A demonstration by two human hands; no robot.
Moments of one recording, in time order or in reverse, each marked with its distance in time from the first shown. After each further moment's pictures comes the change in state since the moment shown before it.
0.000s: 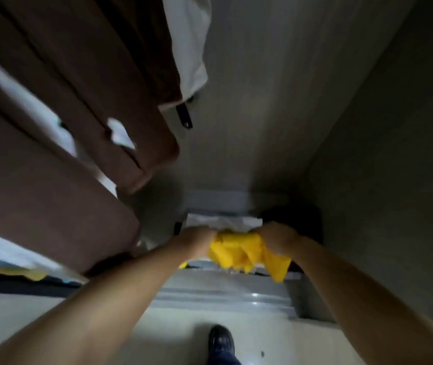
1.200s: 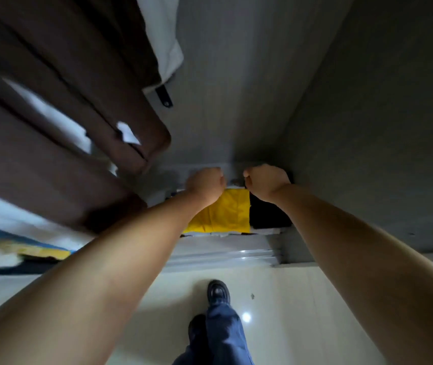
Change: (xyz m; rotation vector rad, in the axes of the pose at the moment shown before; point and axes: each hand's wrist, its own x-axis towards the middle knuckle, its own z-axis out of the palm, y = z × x) left_hand -0.022 0.068 -0.072 -0.181 0.291 0.045; right_hand -0.050 -0.022 -0.062 0.100 0.294 0.245
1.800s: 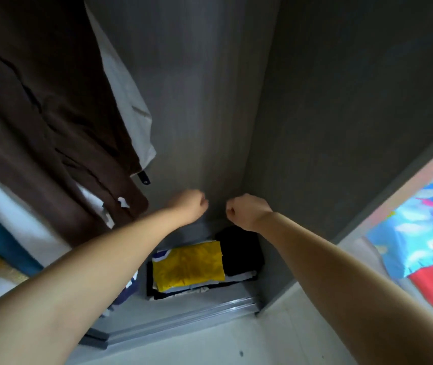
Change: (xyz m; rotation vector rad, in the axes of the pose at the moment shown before) left_hand -0.101 0.124 -0.155 0.213 0.052 0.137; right_hand -0.153 -0.001 -0.148 0.004 0.190 0.025
